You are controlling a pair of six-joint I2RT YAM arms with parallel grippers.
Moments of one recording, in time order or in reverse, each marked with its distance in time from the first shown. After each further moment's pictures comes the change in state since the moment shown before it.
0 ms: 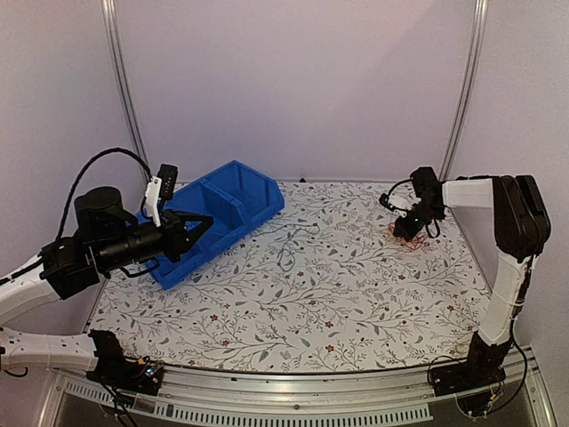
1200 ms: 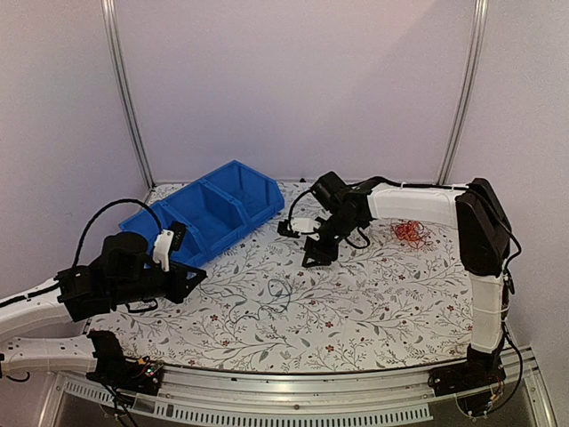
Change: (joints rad) left arm 0.007 -0.096 -0.278 -0.150 -0.067 -0.149; right arm 0.540 0.079 0.290 -0.169 -0.102 -0.087
